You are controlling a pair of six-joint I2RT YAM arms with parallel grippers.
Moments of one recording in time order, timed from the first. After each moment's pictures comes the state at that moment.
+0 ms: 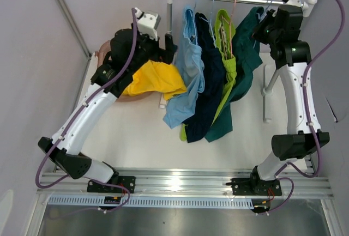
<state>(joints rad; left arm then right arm) -0.52 1.45 1.74 -0.38 -0.10 -0.03 0.11 1.66 2.07 -0.68 0.07 0.43</state>
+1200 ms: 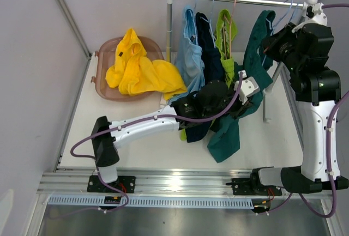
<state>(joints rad) -1.18 1.80 1.74 -0.08 0.06 0.01 0.14 1.31 1.98 -0.83 0.05 0.52</state>
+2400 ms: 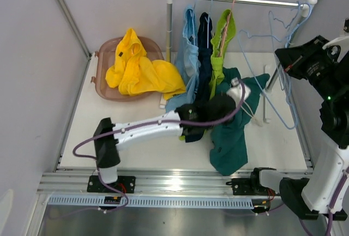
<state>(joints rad) -1.21 1.85 1.76 -0.34 -0.40 -0.12 -0.01 1.19 2.19 -1.09 -0.24 0.51</state>
